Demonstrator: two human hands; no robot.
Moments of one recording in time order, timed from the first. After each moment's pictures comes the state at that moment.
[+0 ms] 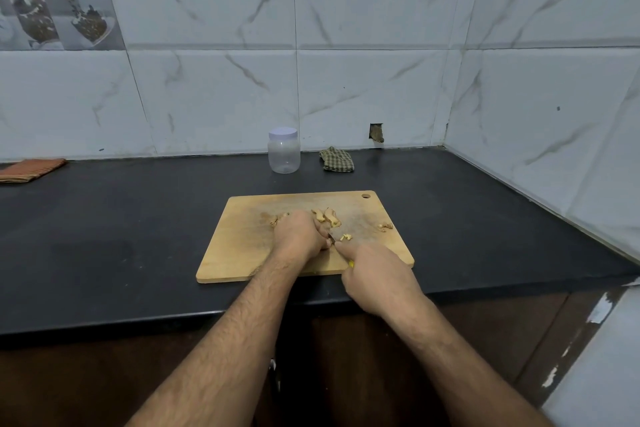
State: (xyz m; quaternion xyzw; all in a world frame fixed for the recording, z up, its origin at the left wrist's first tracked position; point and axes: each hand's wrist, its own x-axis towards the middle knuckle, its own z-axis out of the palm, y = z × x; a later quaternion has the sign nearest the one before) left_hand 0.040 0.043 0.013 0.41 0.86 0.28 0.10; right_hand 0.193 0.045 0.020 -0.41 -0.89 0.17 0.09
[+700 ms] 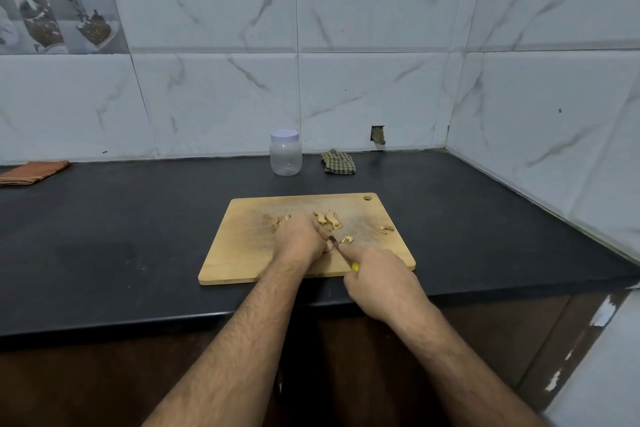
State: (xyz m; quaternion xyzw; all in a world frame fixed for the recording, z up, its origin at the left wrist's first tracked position) left_hand 0.044 0.041 0.013 0.37 0.87 0.32 0.13; right_hand 0.198 0.042 0.019 -0.41 -0.88 0.19 0.12
